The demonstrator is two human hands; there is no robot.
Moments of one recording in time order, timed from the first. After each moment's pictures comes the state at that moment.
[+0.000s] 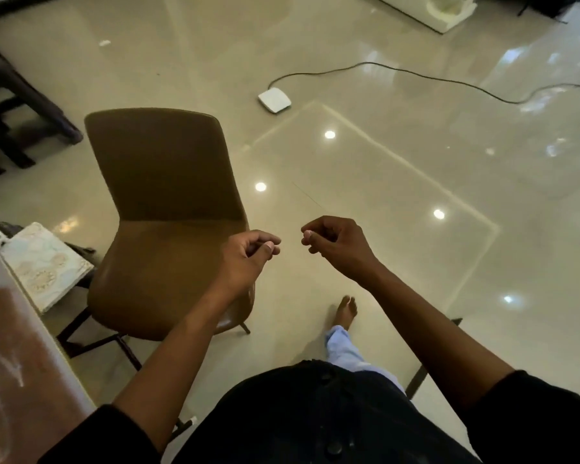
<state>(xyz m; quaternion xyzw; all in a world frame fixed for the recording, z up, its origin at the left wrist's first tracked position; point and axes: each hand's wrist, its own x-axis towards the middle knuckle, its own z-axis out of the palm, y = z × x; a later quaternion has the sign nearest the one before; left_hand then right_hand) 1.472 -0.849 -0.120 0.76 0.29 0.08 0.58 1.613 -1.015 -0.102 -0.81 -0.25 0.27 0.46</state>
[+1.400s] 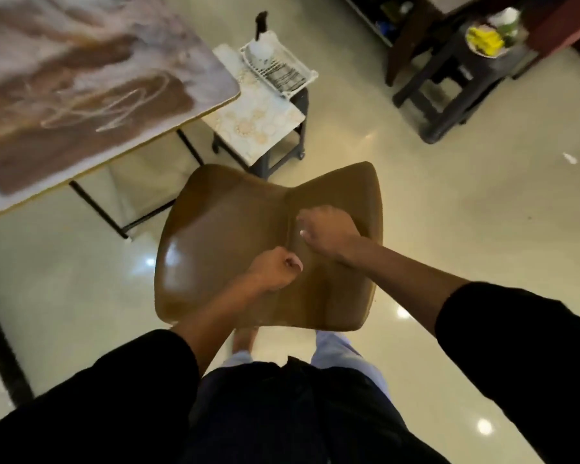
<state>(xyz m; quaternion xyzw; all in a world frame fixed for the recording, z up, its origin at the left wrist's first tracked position) 1.649 -0.572 -0.212 0.33 0.77 0.20 0.51 1.722 -0.422 -0.173 -0.25 -0.94 0.14 -0.20</state>
